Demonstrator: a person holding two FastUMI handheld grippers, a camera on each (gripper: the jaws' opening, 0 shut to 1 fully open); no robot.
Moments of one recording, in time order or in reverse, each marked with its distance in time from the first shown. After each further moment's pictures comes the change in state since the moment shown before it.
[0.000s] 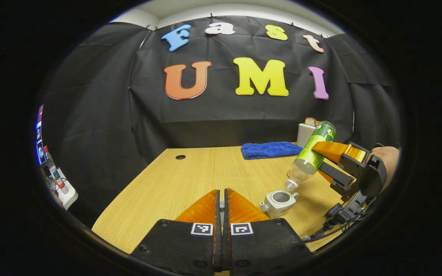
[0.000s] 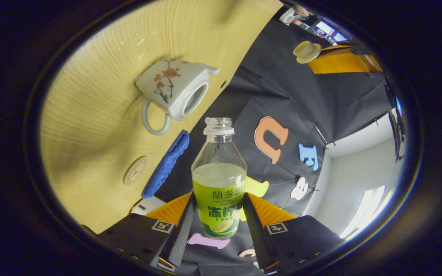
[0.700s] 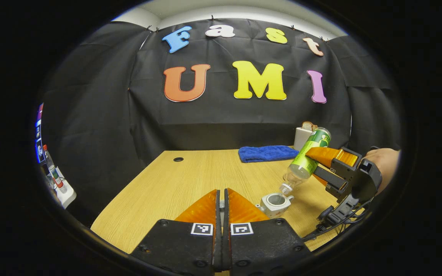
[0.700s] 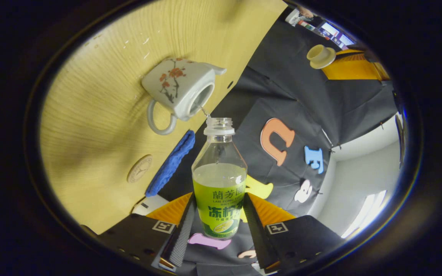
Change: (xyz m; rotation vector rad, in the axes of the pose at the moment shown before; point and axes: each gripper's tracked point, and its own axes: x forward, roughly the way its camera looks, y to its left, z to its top) left arm -0.006 -0.004 0.007 -0.011 -0.019 -0.022; right arm 0.004 -0.003 0.007 -0.104 -0.016 0.025
